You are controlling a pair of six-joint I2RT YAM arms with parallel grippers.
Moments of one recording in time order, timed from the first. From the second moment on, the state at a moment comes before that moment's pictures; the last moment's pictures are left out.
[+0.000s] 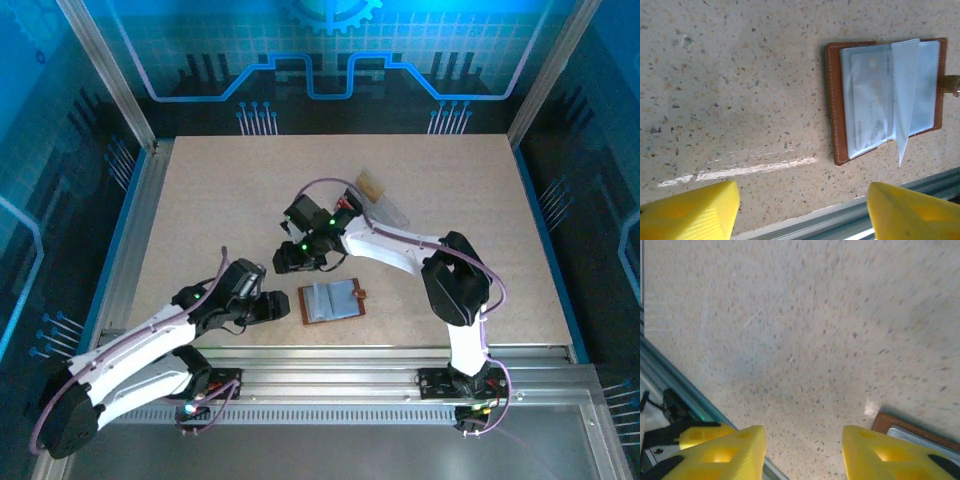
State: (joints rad) left arm -0.66 0.89 0.51 -0.63 0.16 -0.88; right arm 0.86 1.94 1.56 -0.68 -0.31 0.62
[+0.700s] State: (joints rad) left arm -0.64 1.18 0.80 -0.56 0.26 -0.82; right arm 0.66 1.65 1.30 -0.96 0.10 0.48
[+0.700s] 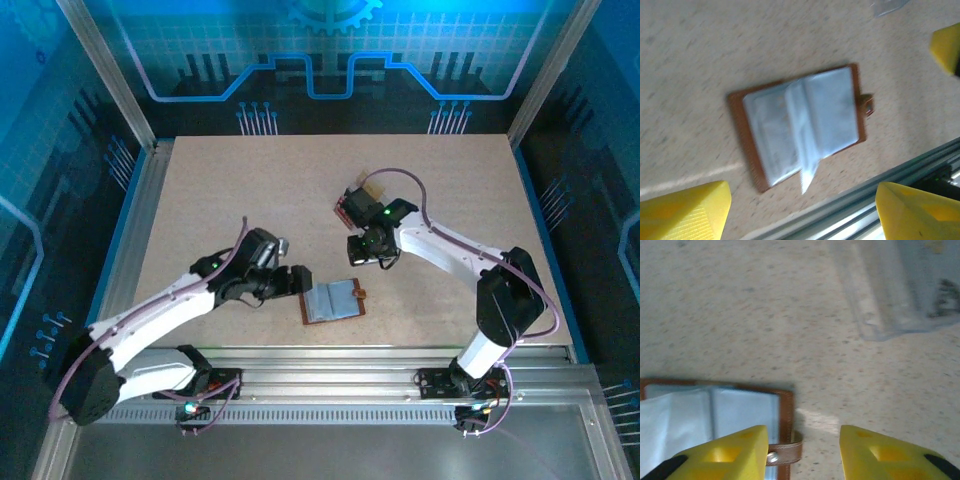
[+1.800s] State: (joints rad) left arm -0.47 2.28 1.75 -0.44 0.51 -0.85; right arm 0.54 2.00 1.61 -0.99 0.42 0.29
